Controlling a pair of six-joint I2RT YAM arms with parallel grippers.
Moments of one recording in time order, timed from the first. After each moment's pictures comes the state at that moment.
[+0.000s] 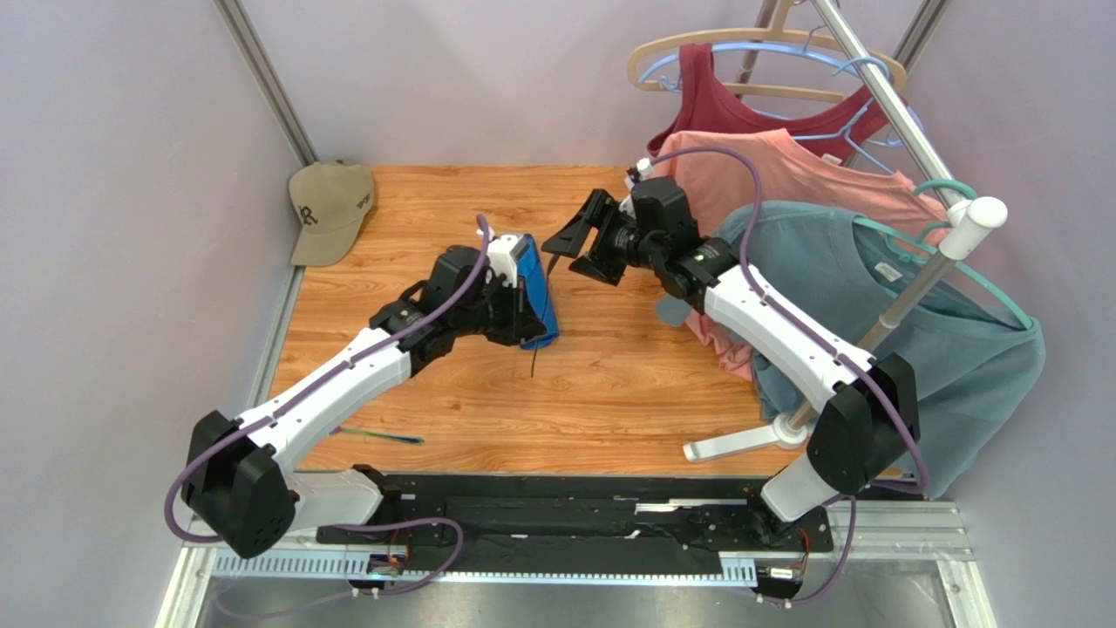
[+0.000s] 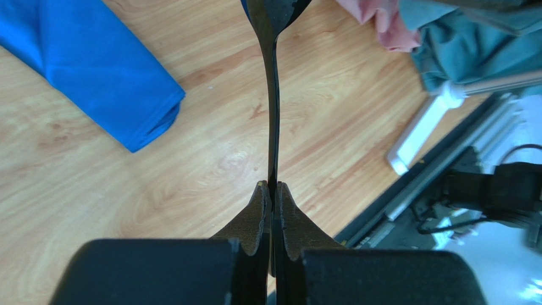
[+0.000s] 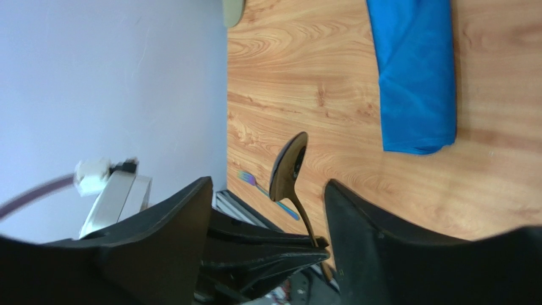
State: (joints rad) left arm -0.63 1.26 0.98 -0.35 0.22 -0.42; right arm 0.60 1.56 1.38 -0.31 -0.23 1.07
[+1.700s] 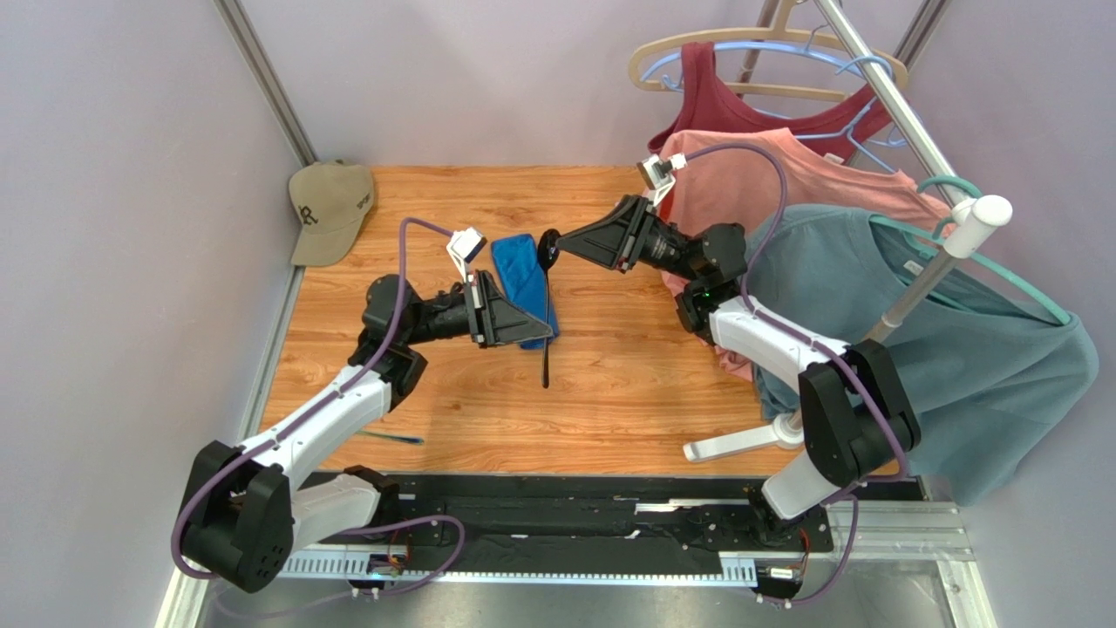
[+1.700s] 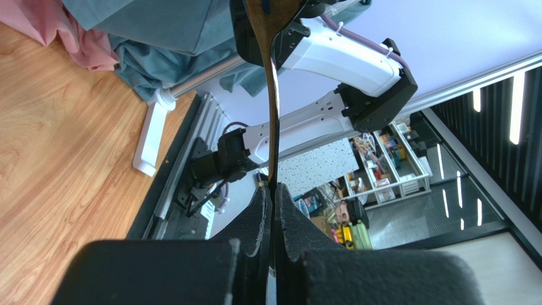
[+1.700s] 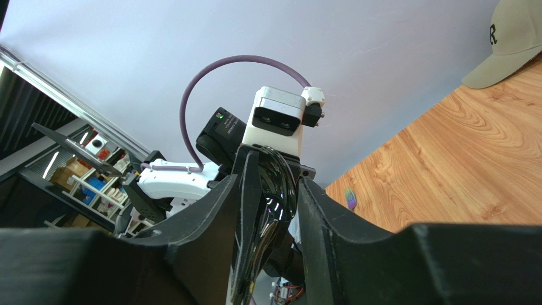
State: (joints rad) left arm -0.42 1.12 0.61 0.70 0.98 -1.26; right arm 0.46 1.56 0.98 1.09 -0.81 1.26
